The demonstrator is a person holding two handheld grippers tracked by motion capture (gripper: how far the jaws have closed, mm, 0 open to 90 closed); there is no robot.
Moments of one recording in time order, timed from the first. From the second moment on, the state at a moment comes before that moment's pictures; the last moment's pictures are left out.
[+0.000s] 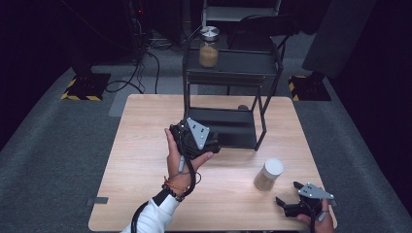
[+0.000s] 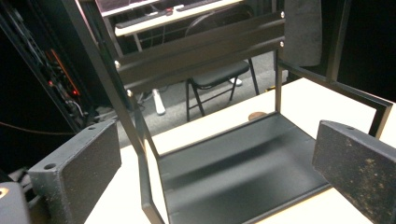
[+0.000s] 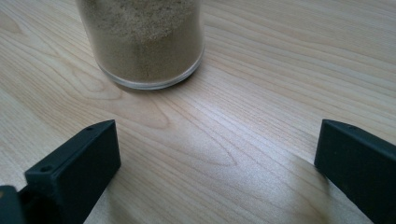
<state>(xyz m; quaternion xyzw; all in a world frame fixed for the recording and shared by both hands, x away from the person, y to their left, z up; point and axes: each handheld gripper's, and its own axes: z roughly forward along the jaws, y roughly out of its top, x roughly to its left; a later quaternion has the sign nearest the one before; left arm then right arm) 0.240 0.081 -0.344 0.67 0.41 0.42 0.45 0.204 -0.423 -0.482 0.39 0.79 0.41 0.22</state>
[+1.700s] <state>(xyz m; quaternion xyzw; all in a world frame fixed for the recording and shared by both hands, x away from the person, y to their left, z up) 0.221 0.099 -0.469 0.71 0.47 0.33 0.40 0.204 -0.423 -0.482 0.40 0.79 0.41 0.23</state>
